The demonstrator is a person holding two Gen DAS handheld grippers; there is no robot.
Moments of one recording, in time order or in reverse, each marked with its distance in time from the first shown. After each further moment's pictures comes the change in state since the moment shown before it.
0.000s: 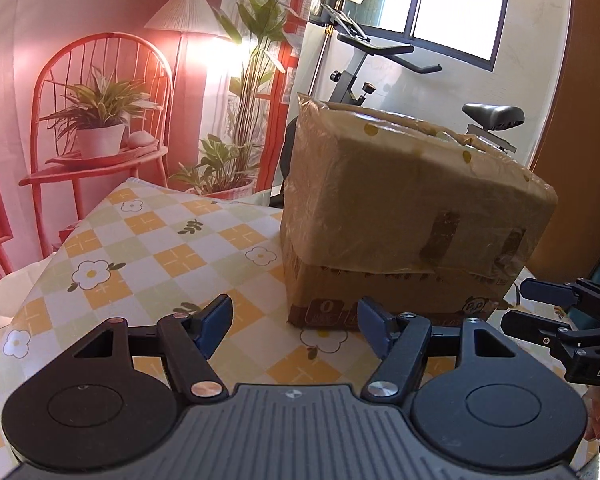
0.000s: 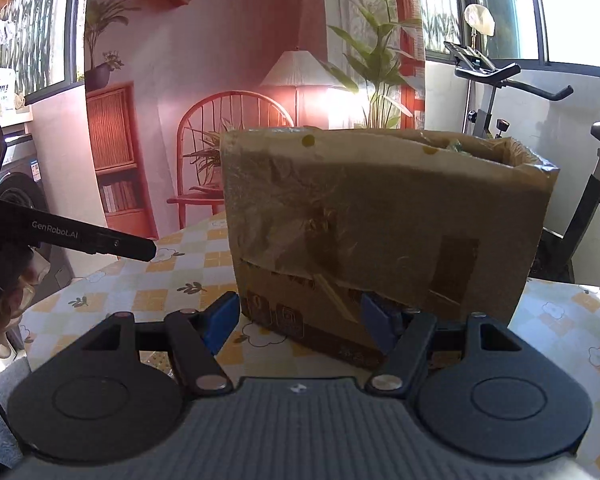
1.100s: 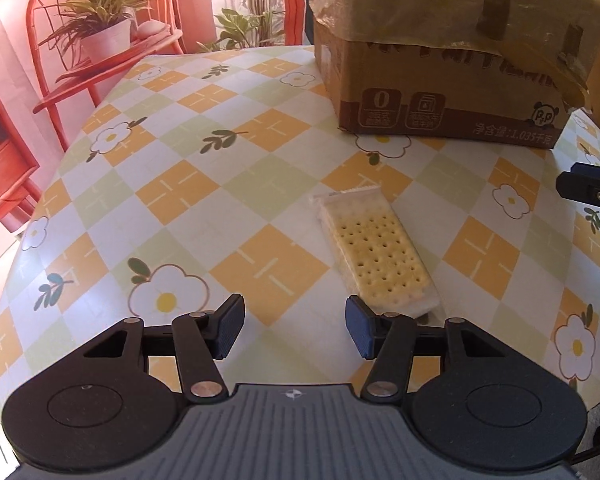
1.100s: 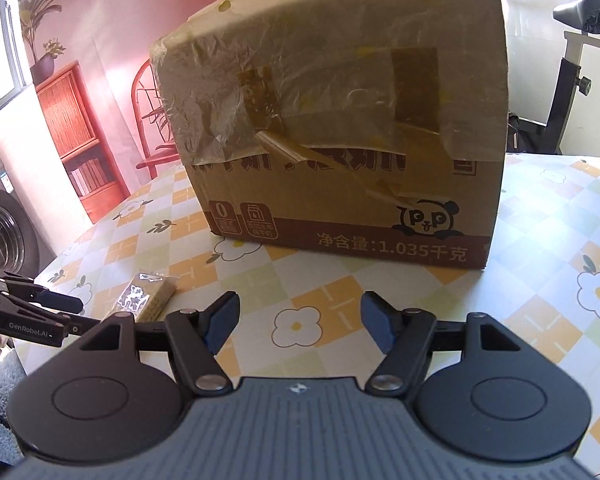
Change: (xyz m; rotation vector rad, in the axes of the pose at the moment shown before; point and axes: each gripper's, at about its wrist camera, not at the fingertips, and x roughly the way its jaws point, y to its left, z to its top) left arm 0.030 0.008 -0.069 0.133 0.395 0.113; right arm 0.026 -0.026 -0.061 0.210 0.159 -0.033
